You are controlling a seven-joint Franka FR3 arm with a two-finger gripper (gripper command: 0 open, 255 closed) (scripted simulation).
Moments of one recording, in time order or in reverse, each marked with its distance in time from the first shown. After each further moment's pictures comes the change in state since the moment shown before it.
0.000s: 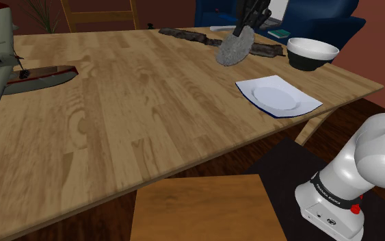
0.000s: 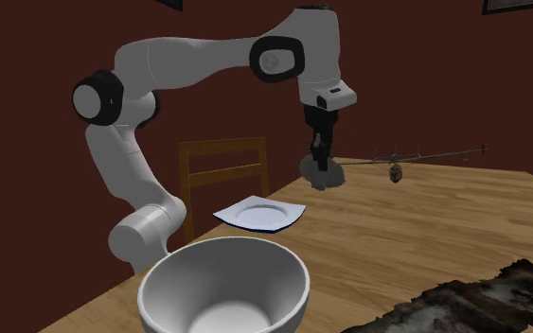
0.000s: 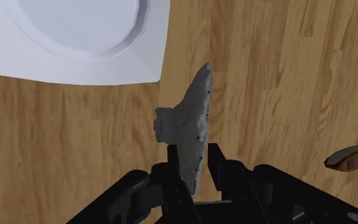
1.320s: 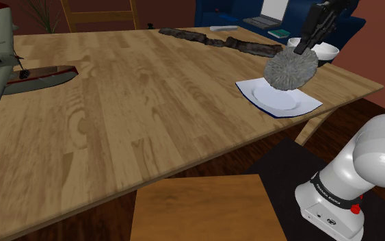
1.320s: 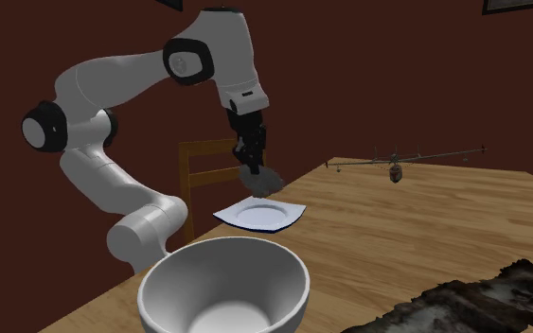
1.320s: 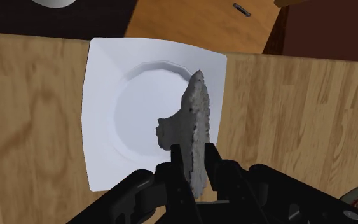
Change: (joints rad) arm -0.064 -0.487 -0.062 -0.337 -0.067 -0.173 -0.036
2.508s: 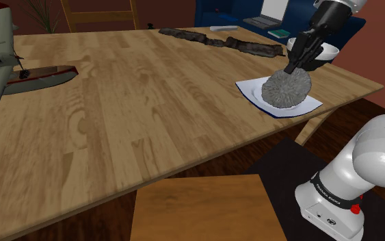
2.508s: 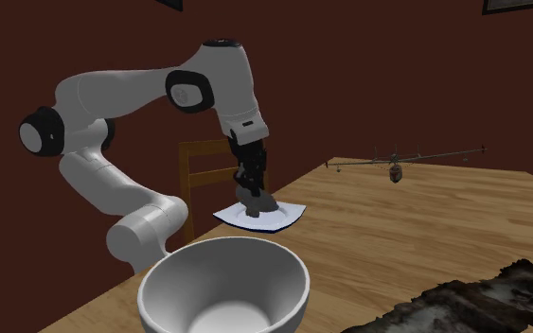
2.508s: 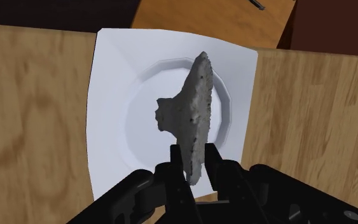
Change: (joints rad) arm -0.015 -0.055 -0.003 -0.176 -0.007 0.121 -0.041
